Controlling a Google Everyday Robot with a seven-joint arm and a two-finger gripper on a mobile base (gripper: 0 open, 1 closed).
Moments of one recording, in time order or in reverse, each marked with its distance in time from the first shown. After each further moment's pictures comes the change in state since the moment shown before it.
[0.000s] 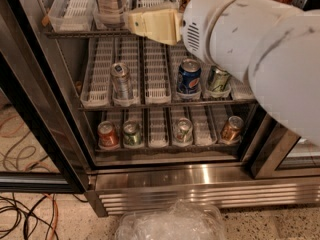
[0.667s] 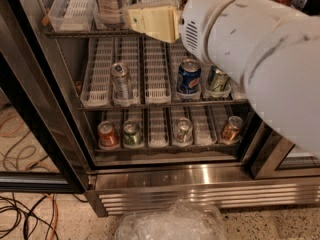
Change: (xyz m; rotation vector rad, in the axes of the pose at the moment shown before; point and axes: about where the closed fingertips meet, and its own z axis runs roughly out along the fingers) arm -0.007 0.004 -0.003 0.018 -0.029 0.005
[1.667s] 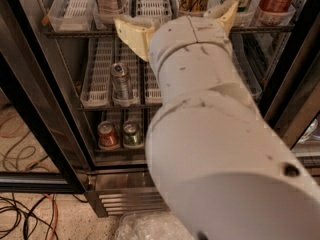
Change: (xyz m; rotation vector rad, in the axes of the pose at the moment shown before) arm 0.010 0.013 -0.022 0.317 -0.081 0.010
